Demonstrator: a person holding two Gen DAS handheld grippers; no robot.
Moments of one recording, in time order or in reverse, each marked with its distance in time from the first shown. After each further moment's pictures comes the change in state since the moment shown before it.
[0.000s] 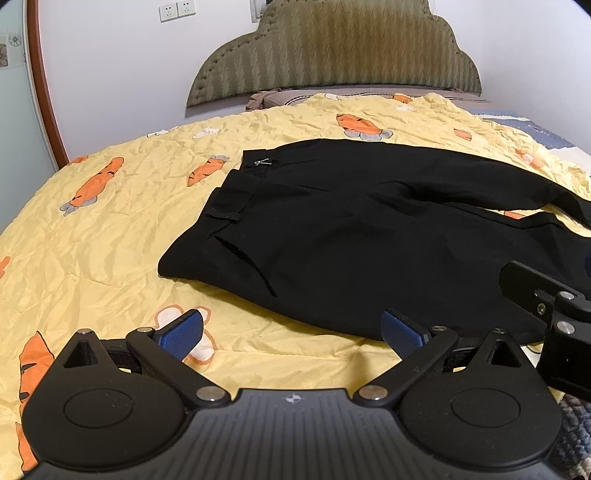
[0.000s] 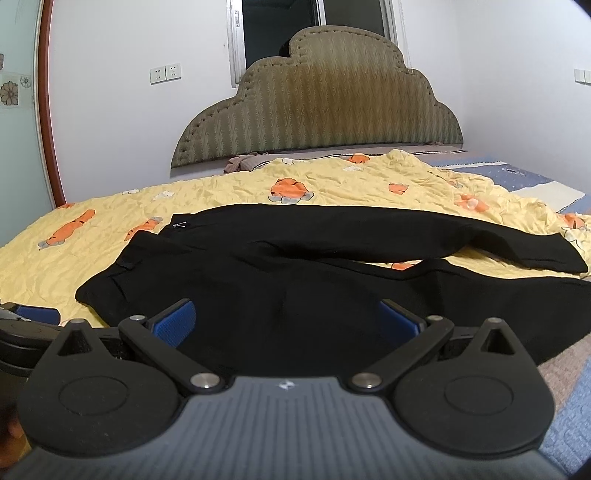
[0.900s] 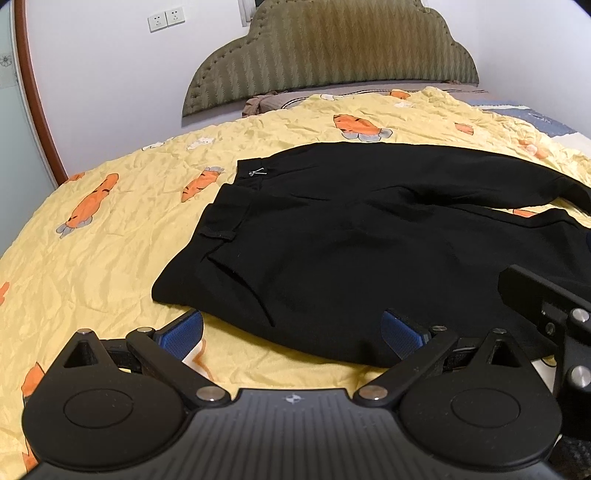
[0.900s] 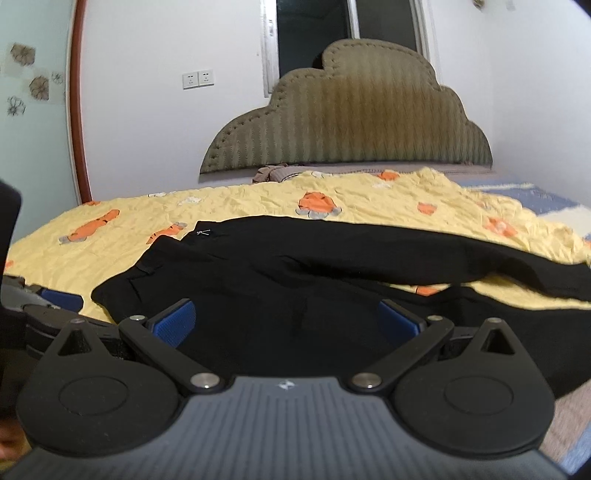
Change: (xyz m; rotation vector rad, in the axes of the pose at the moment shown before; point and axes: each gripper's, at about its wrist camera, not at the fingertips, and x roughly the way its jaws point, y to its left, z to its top) left arm 0.018 -0.010 0.018 0.055 -0.008 0.021; right arm 0.010 0.001 0.007 -0.080 -0.045 0.093
